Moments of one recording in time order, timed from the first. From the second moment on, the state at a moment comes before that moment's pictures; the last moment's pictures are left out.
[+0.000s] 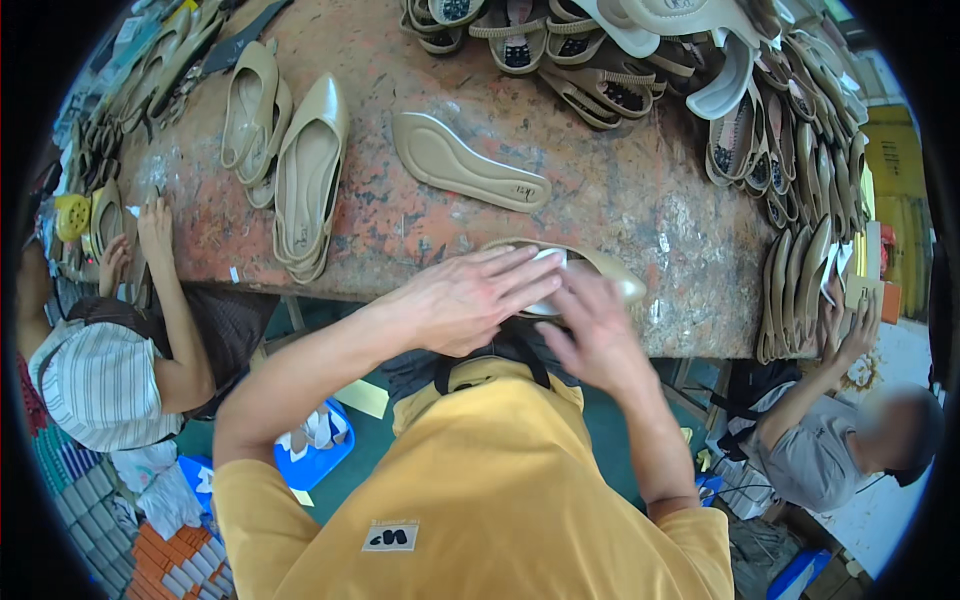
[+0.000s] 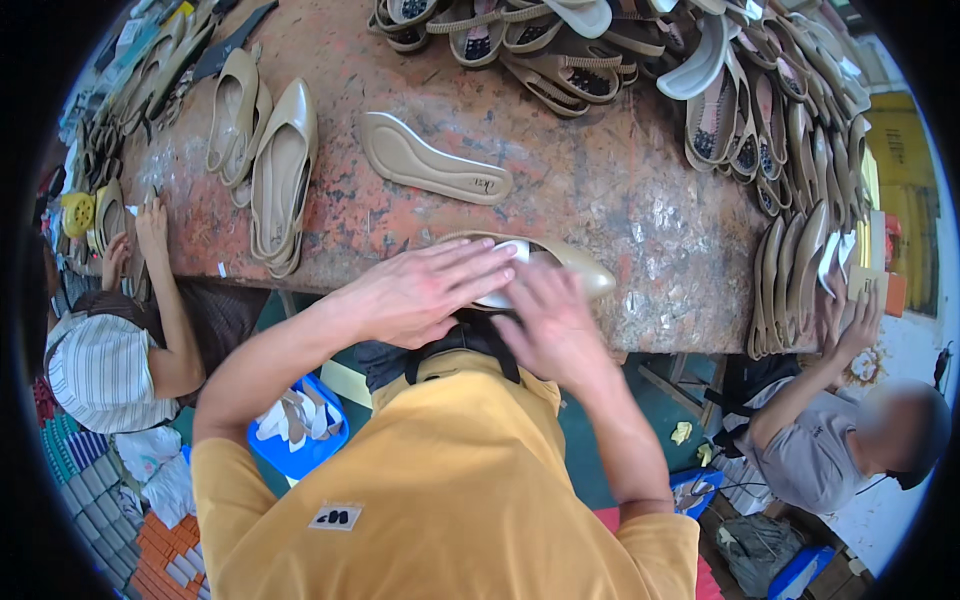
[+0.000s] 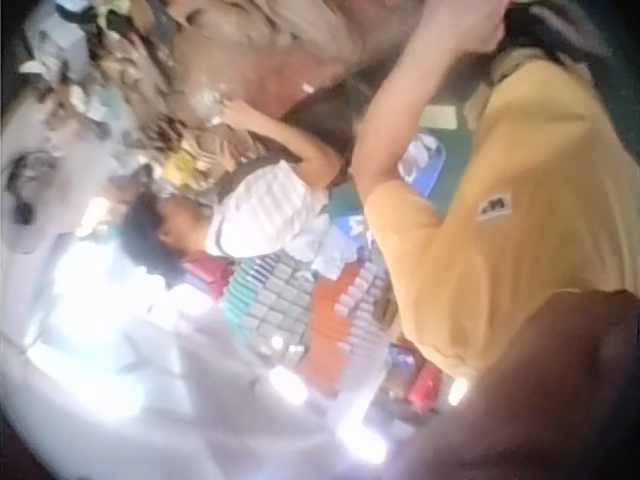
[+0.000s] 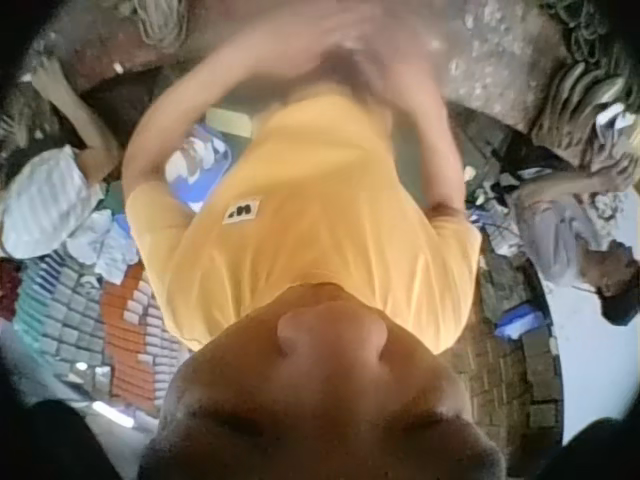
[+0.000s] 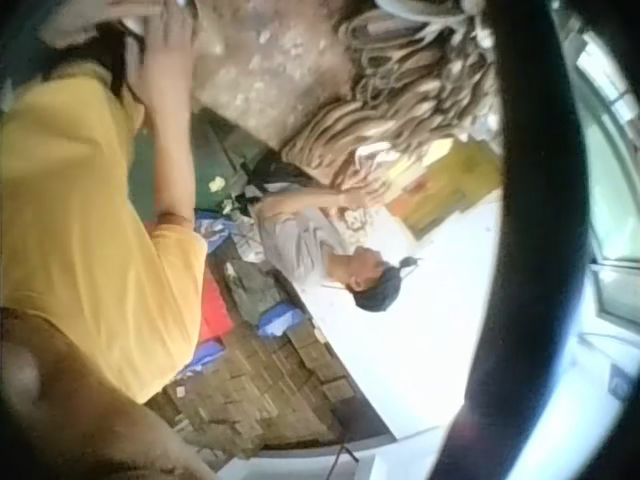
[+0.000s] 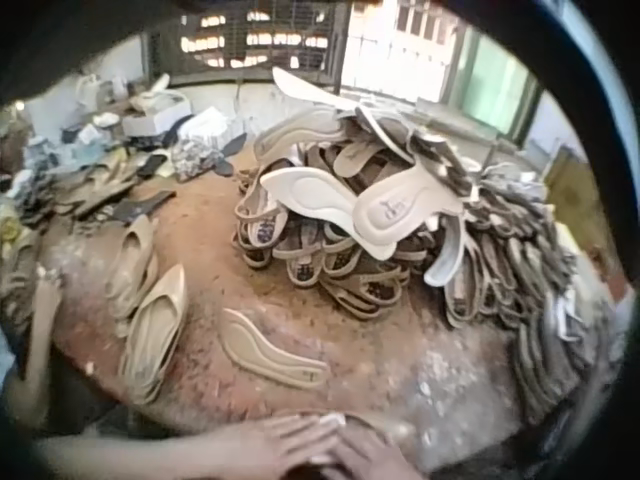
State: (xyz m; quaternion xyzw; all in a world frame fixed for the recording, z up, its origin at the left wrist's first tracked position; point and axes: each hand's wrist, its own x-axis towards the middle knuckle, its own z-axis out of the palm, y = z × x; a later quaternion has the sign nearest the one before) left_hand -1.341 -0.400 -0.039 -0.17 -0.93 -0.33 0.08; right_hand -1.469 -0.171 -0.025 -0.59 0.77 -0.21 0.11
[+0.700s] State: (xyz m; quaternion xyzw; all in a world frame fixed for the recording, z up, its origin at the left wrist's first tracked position) left_hand -1.364 -0.365 -0.043 -0.26 -0.95 -0.14 0.12; right_hand -1.537 -0.132 -0.053 -0.49 0.80 -0.30 0.14
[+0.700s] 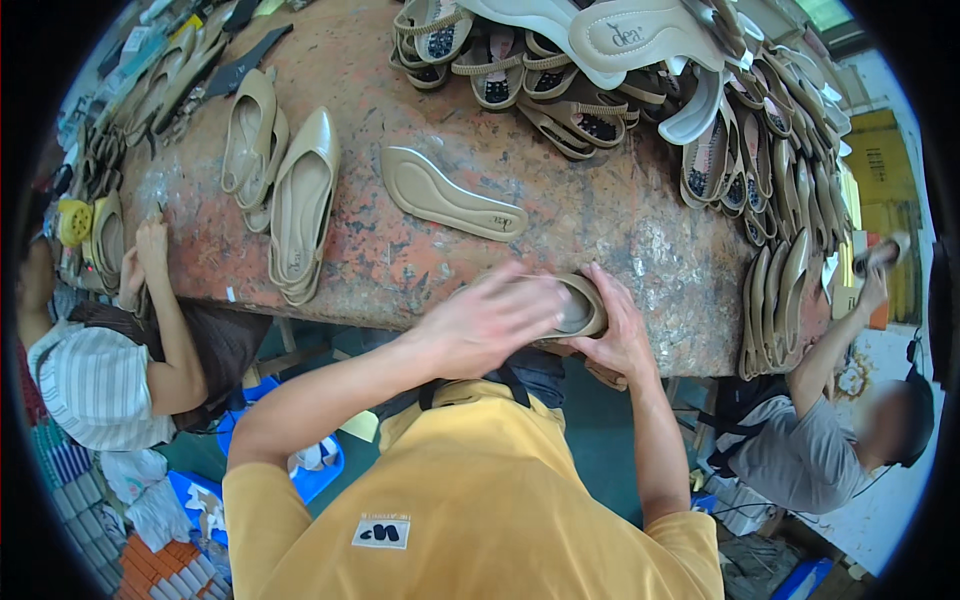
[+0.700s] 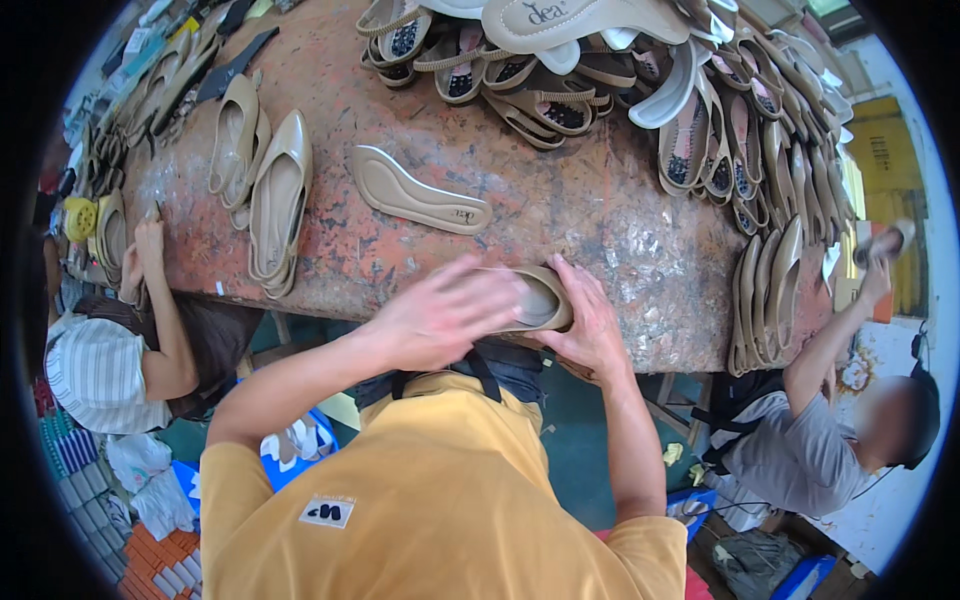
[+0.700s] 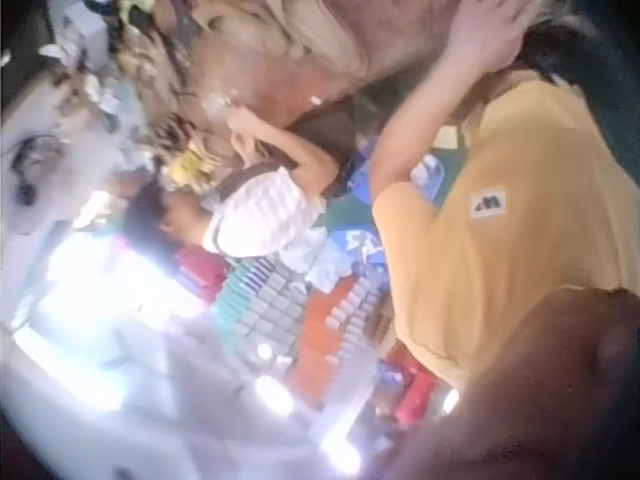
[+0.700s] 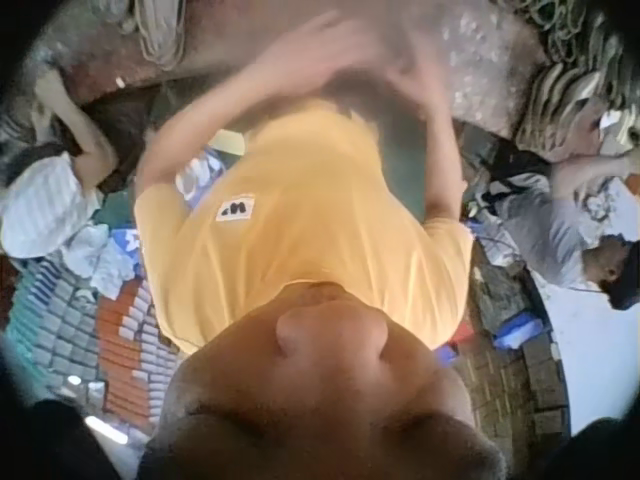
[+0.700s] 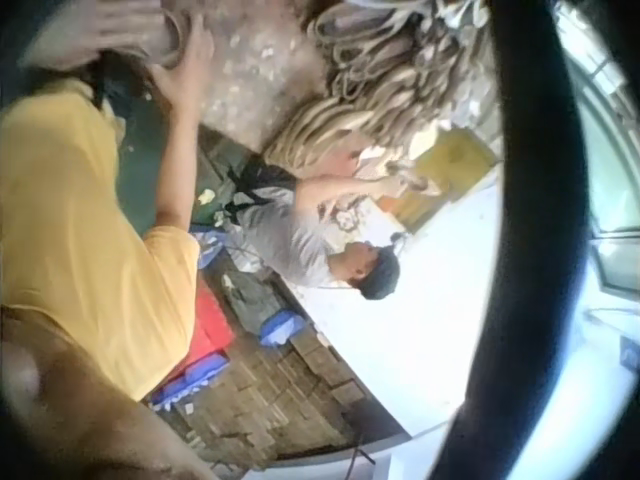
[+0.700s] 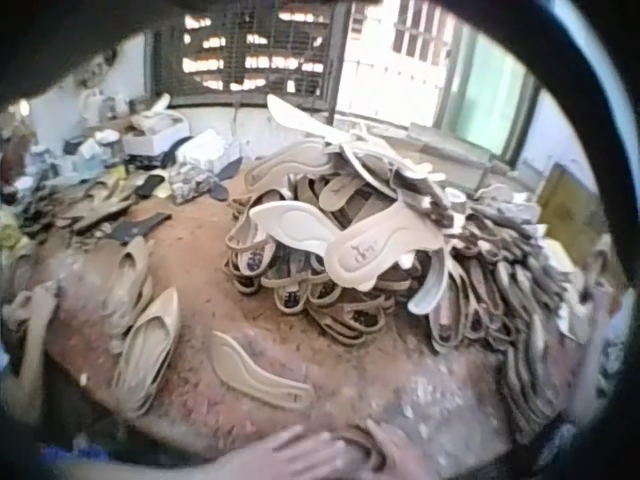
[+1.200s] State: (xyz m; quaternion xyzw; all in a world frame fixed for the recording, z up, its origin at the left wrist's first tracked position) left_hand -1.414 -0.358 0.059 -0.23 -0.78 -0.53 0.23; right_hand -1.562 -0.131 -0.001 -0.63 0.75 0.05 0.22
